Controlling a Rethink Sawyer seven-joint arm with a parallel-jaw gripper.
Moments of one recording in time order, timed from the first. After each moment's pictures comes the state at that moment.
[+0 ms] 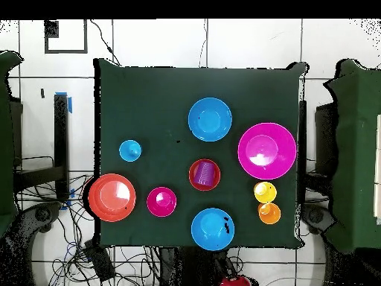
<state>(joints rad) -1.94 -0.36 0.53 2.56 -1.16 -0.19 1.69</state>
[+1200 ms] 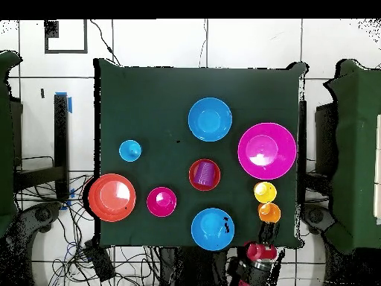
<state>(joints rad) -1.63 0.01 0.25 2.17 -1.17 -1.42 1.76</state>
